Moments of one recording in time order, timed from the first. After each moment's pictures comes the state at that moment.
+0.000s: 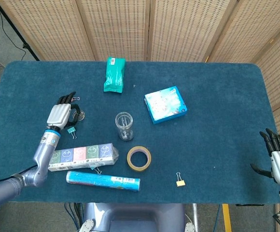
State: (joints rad) left arm -0.72 -1.55 -0.28 -1.17 1.05 0.87 0.05; right arm 0.14 -1.18 0.08 -1.35 -1.46 1.42 0.24
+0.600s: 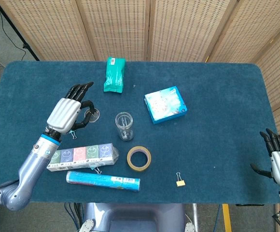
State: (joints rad) left arm -0.71 -1.16 -0.36 -1.91 1.09 1.04 0.28; right arm 0.14 -1.18 0.09 -1.36 -1.46 1.42 0.24
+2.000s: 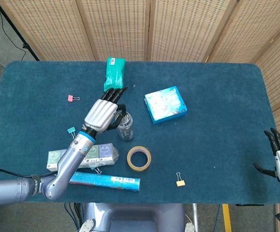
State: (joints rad) left arm -0.97 -1.41 -0.33 -1.76 0.87 1.05 0.45; right arm 0.13 -1.17 0.10 -1.35 -1.44 1.40 0.28
